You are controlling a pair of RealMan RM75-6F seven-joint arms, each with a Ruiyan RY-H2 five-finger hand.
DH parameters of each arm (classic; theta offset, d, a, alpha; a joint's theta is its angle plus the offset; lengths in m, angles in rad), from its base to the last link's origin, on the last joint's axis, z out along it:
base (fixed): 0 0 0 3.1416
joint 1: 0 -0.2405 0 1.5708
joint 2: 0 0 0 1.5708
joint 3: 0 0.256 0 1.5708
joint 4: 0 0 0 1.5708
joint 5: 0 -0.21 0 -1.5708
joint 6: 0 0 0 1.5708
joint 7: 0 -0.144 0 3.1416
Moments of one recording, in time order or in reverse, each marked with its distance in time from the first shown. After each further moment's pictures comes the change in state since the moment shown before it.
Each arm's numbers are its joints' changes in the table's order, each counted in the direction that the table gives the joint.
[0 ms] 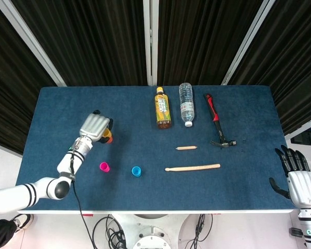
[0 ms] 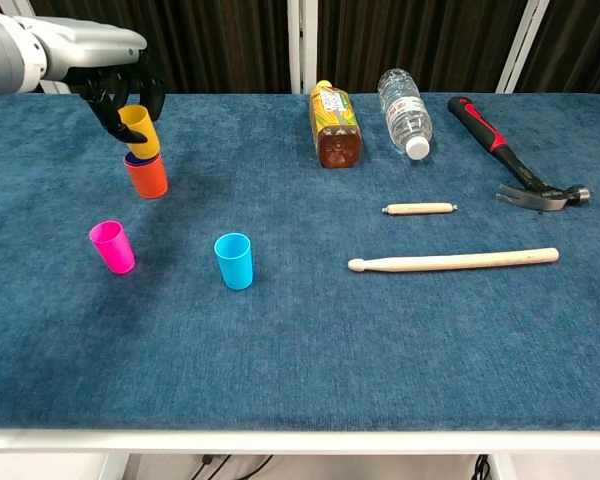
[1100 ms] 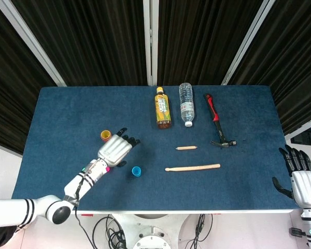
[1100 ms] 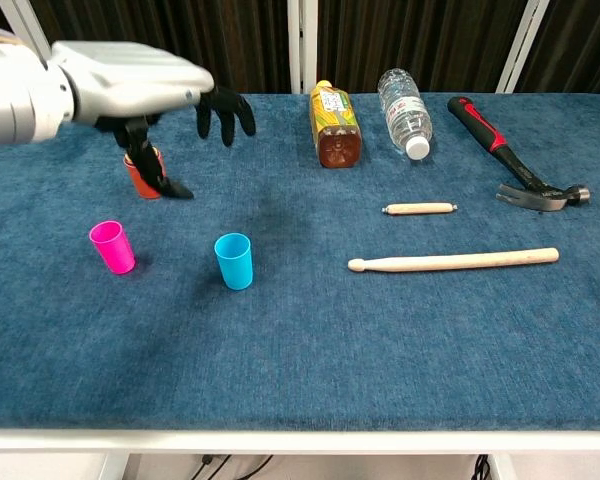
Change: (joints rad) left arm -0.018 0.025 0.087 0.332 -0.243 -0.120 -0.124; right arm 0.006 0.005 0.007 -0.016 -0.012 -0.009 -0.030
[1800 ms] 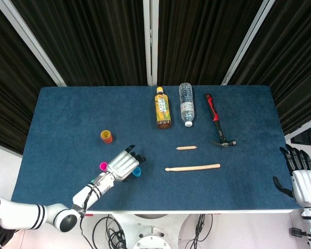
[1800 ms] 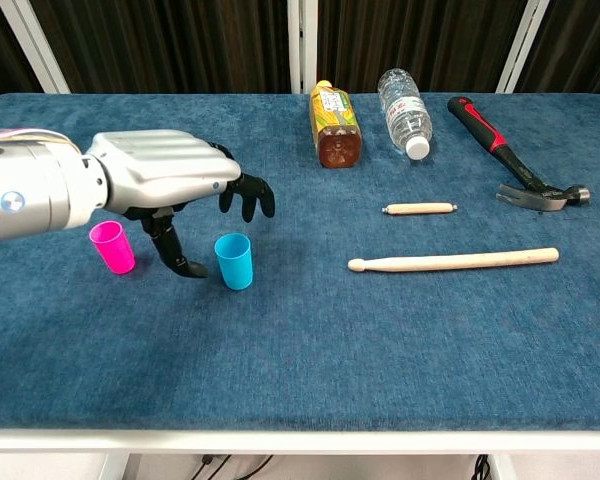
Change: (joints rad) left arm -0.011 -0.131 0.059 -0.070 -0.015 0.025 -0.028; right arm -0.007 -0.003 0.004 -0.012 -0.011 0.018 -0.010
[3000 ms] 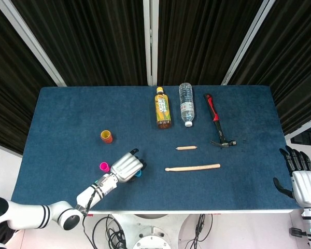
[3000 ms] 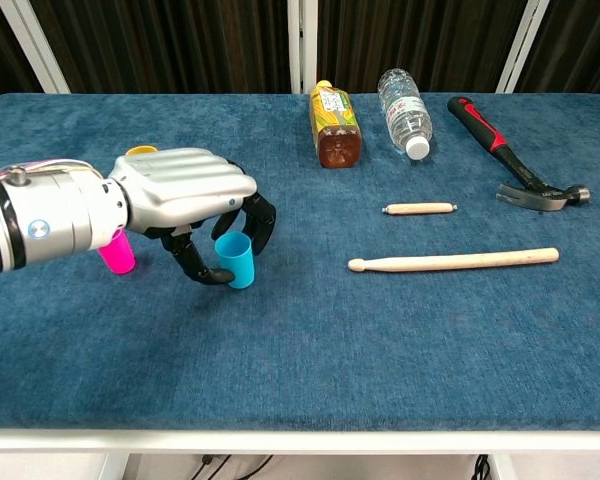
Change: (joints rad) left arm -0.053 -0.082 -0.019 -0.141 -0.185 0.031 0.152; right arm 0.000 -0.008 -0.005 -0.021 -0.009 0.015 -0.012
